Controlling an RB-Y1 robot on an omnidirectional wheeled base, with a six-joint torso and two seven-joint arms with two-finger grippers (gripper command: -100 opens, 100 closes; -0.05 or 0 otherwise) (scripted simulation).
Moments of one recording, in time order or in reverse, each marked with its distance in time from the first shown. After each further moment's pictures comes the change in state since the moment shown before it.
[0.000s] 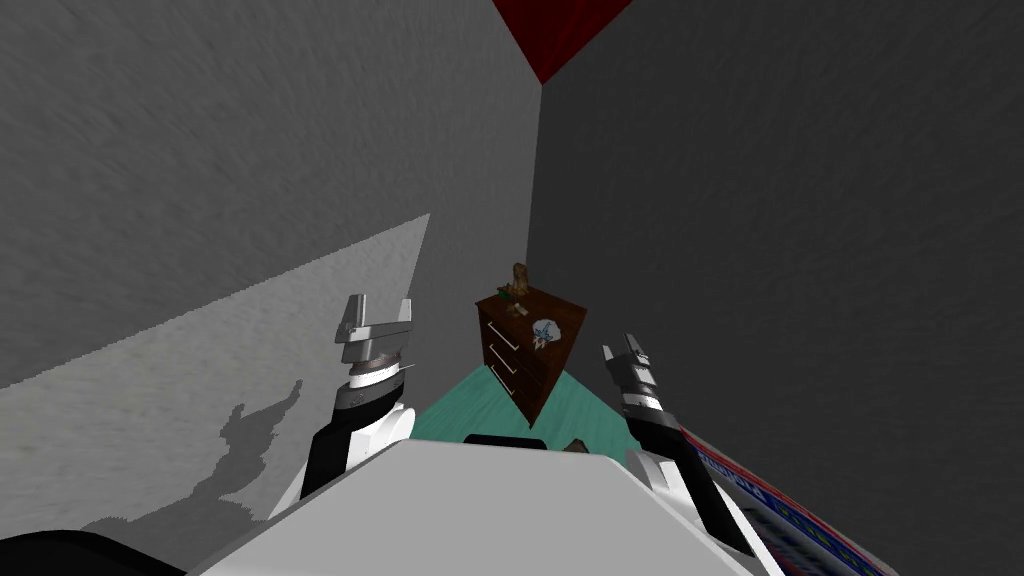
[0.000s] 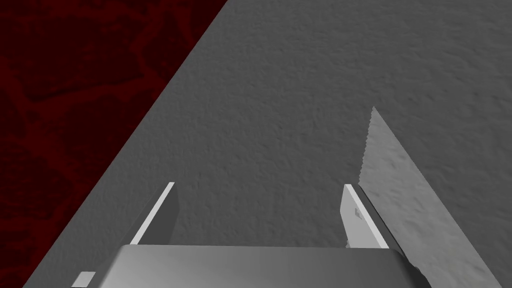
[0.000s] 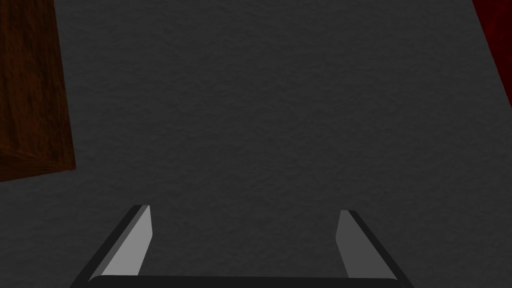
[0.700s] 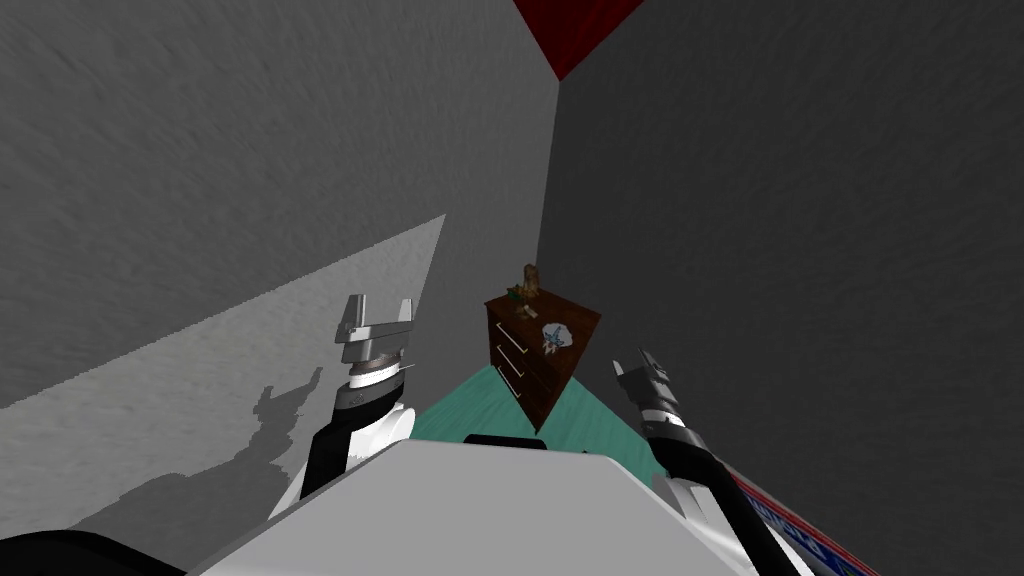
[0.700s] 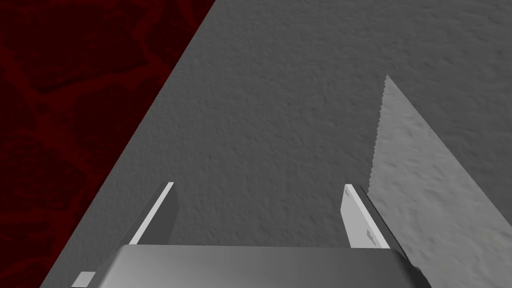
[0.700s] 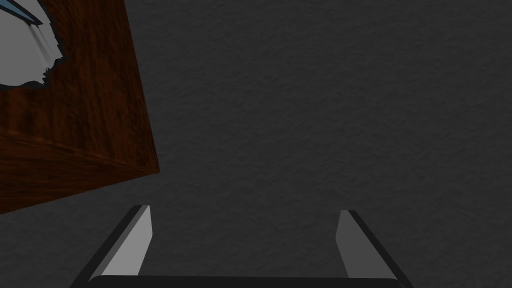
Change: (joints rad) left arm 0.000 0.000 0.000 0.000 0.000 0.000 0.000; right arm 0.098 -0.034 -0.073 -0.031 -0.069 0.139 -0.184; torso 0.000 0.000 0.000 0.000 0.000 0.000
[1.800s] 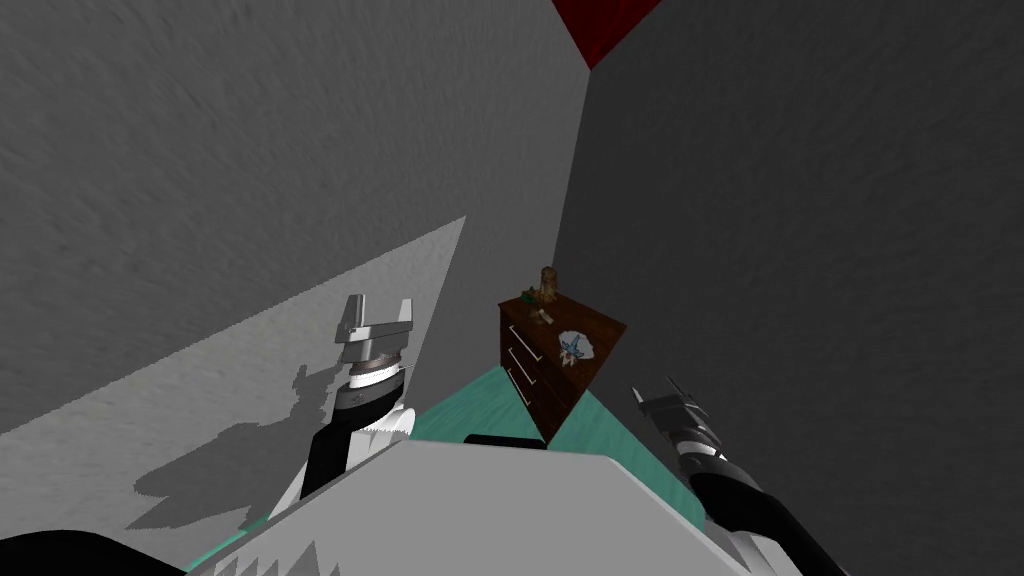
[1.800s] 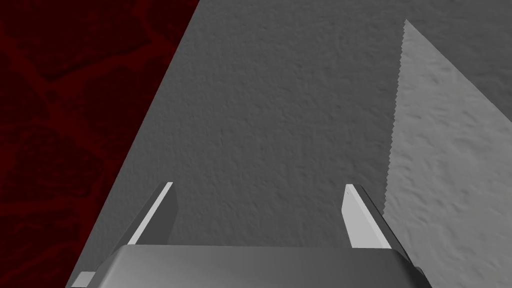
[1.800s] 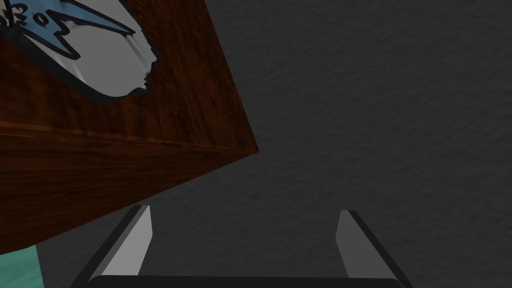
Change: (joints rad) left arm 0.000 0.000 0.000 0.000 0.000 0.000 0.000; right arm 0.133 -0.036 -0.115 -0.022 -0.113 0.208 -0.287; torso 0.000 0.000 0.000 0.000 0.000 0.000
